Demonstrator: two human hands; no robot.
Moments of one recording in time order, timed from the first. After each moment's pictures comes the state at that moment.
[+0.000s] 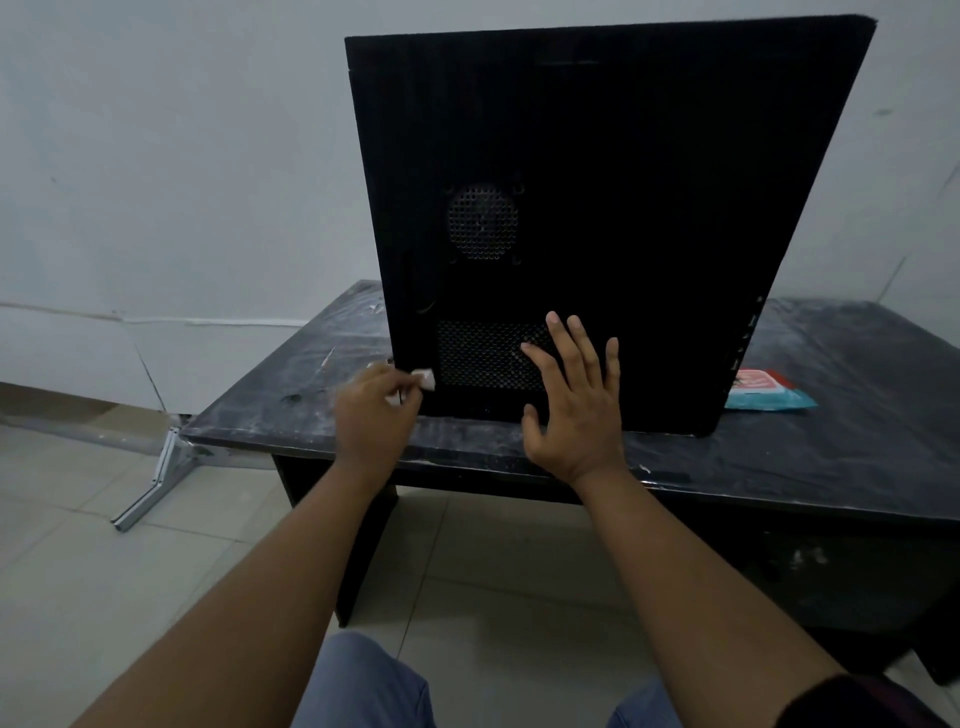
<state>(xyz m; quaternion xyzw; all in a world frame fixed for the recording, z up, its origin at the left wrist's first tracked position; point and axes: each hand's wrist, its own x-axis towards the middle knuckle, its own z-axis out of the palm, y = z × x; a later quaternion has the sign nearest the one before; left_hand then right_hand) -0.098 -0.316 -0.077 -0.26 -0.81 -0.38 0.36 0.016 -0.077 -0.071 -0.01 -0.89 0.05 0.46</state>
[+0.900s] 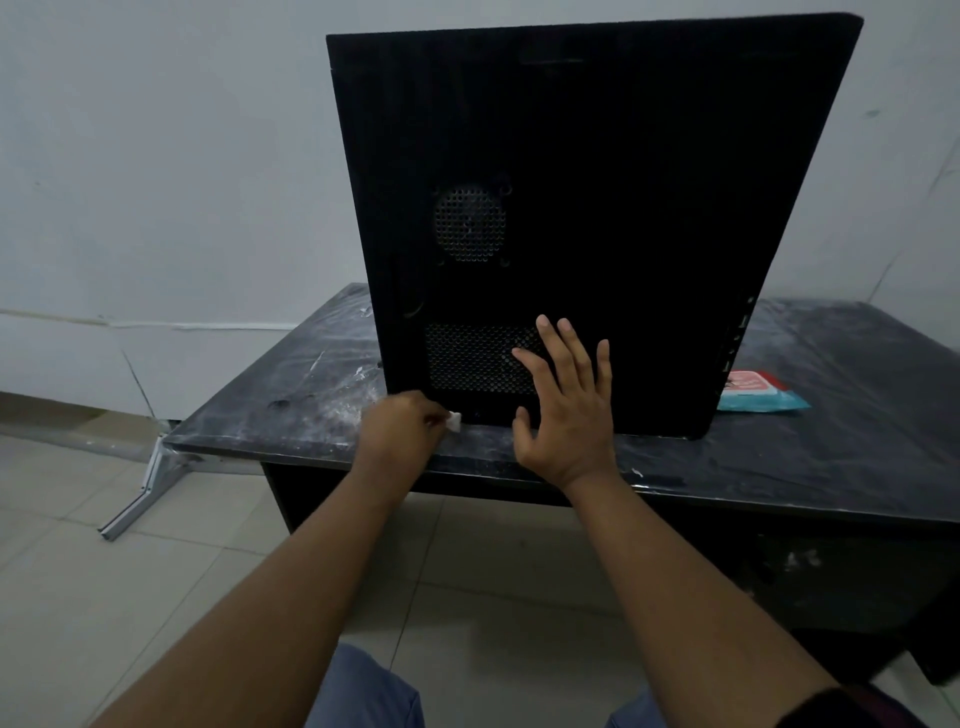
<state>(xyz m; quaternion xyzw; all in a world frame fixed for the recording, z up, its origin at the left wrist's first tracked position) -0.091 -0.288 -0.086 -0.32 -0.88 -0.28 0.23 0.013 -0.075 -0.075 -0.01 -0.88 0.05 0.47</state>
